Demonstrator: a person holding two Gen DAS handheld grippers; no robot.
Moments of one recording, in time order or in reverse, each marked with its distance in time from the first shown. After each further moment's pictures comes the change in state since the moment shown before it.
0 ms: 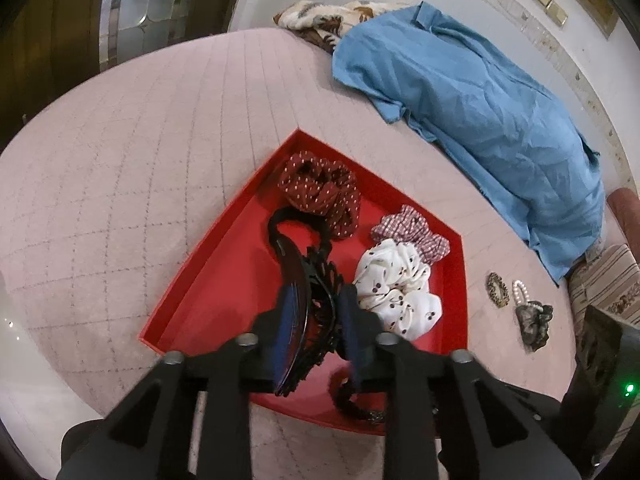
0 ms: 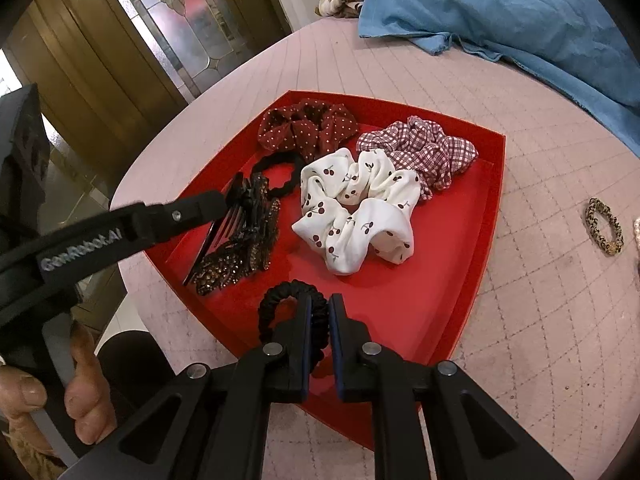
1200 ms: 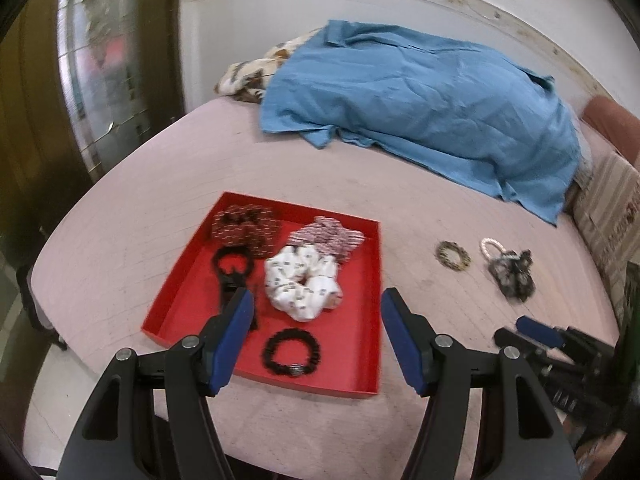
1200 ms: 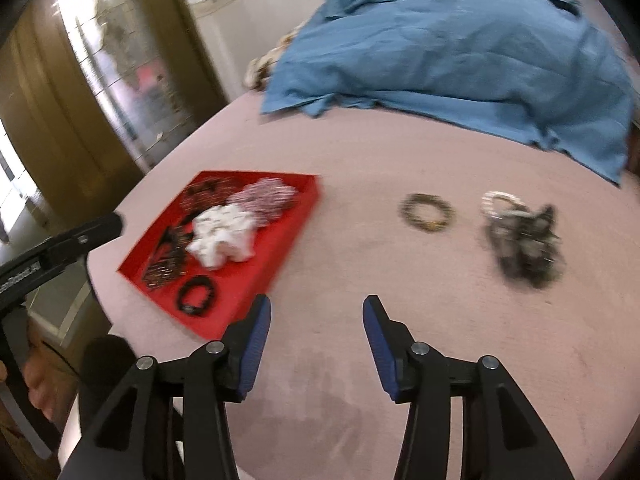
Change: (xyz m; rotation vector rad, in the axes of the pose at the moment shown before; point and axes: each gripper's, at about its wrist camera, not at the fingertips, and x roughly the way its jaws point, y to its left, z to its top) left arm -0.076 -0.130 -0.042 0.336 -0.116 0.095; right arm -0.140 -0.108 -0.061 0.150 -0.227 -0.166
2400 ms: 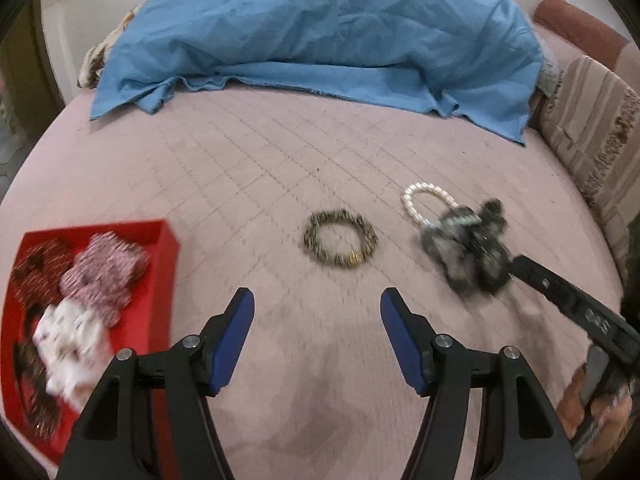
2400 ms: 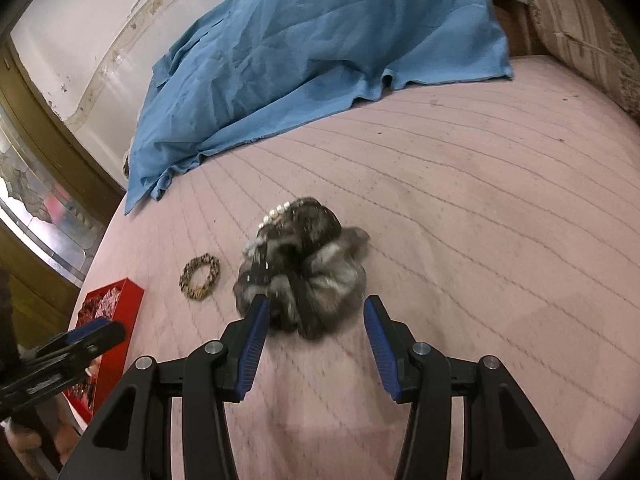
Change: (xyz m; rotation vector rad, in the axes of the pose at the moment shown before) left arm 0.177 -0.174 0.022 0.216 0.218 -0.168; right arm 0.025 -0.224 0.006 0.404 -0.100 -0.083
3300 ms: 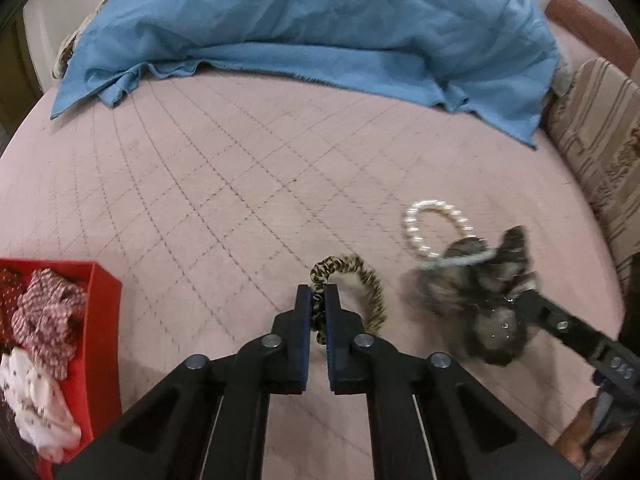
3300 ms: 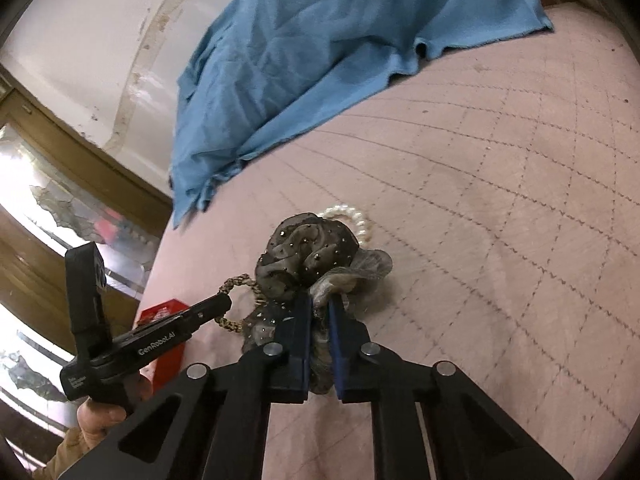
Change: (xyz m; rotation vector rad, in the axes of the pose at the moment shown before) left arm 0.044 -0.013 0.030 -0.012 0.048 -0.055; right arm 0.028 -0.015 0.015 0.101 0.051 0.268
